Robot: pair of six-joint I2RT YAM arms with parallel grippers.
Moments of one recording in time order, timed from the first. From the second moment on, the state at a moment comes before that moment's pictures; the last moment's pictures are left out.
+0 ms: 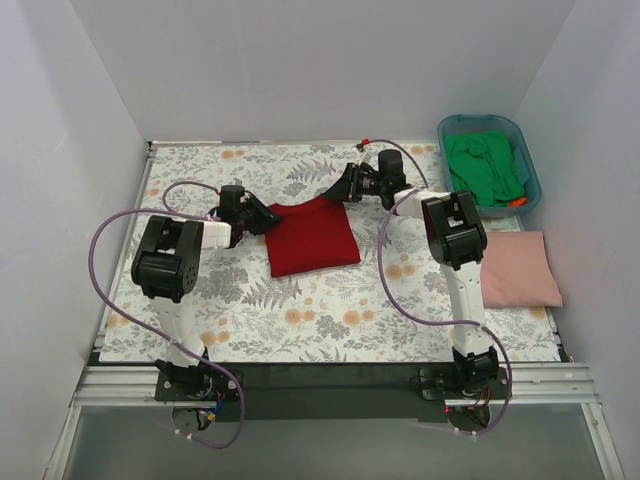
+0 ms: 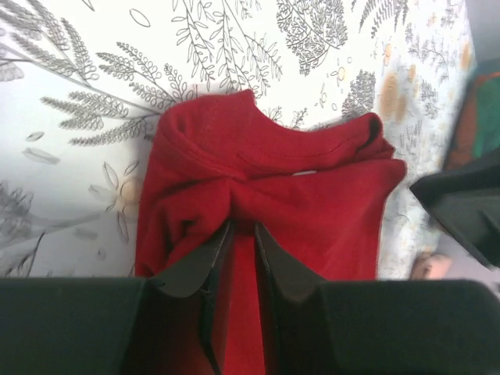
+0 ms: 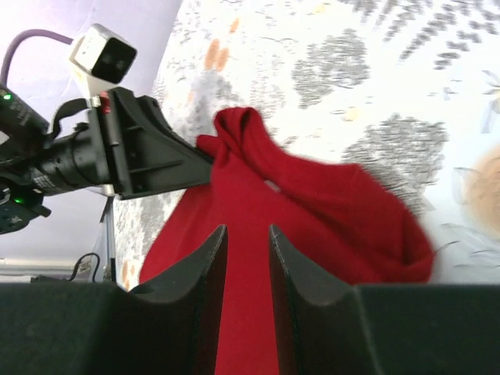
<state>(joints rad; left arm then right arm) -0.20 1.93 0.97 0.32 0.25 -0.91 0.33 2.36 1.58 0.43 -0.93 0.70</state>
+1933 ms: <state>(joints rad) -0.23 1.55 0.53 0.30 0.35 -1.14 0.48 2.11 1.03 0.59 -0.91 0.78</state>
